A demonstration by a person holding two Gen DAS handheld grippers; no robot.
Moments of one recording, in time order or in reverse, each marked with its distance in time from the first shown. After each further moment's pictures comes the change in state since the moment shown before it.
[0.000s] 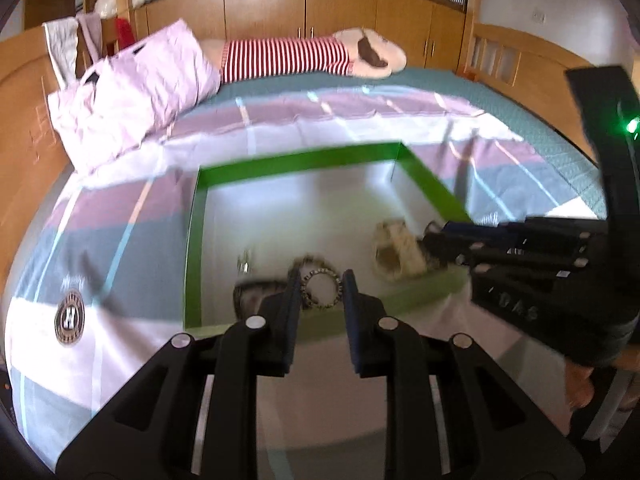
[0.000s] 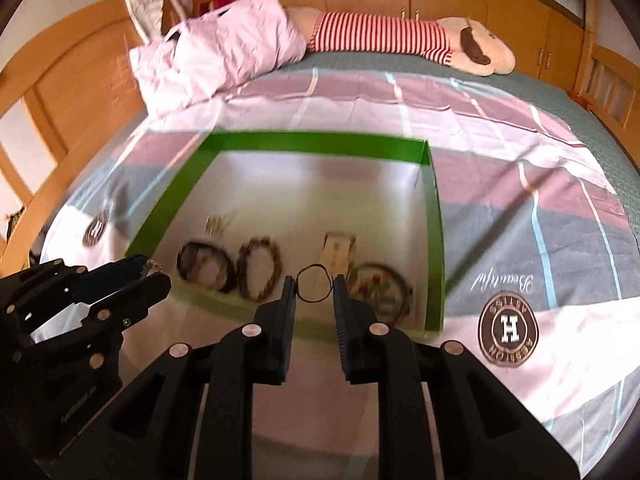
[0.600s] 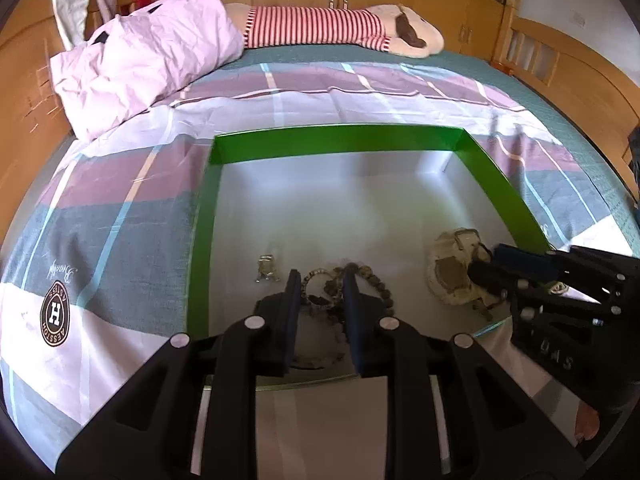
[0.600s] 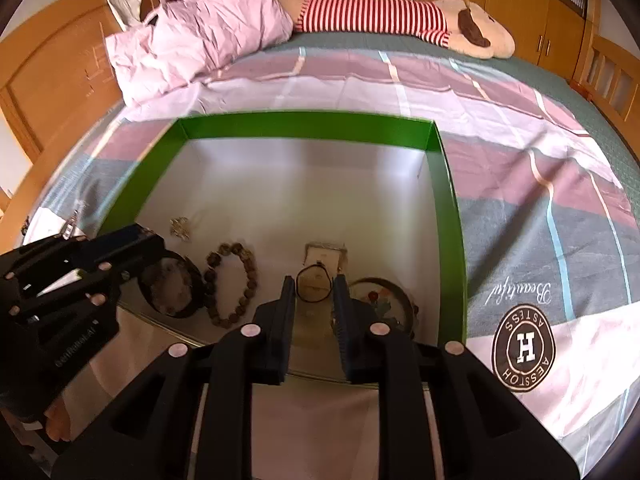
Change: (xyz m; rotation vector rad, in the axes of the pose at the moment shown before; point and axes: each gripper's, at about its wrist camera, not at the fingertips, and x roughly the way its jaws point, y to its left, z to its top) left arm 0.066 0.036 0.011 -0.095 0.097 0.057; right arm 0.048 -0.006 0.004 0.014 0.085 -0.059
